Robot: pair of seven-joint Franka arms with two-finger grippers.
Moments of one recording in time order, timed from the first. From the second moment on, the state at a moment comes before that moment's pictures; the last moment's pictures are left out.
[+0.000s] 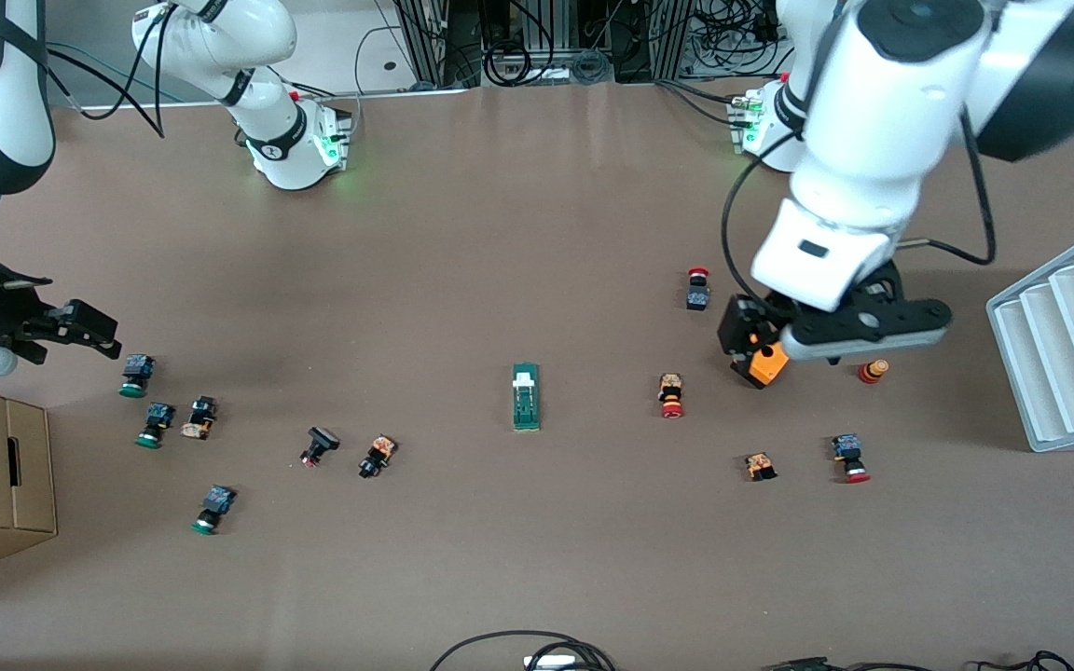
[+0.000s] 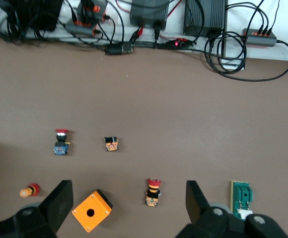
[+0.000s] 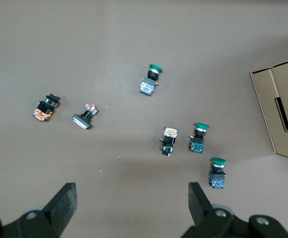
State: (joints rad) left arm -0.40 0.24 -0.02 -1.36 0.14 1.84 -0.57; right arm 0.08 -0.01 -0.16 -1.78 0.01 1.86 -0.10
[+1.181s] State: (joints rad) left arm -0.25 0.19 0.13 -1.43 -0.02 1.78 -0.23; right arm 0.08 0.00 -0.16 -1.77 0.01 1.86 -0.10
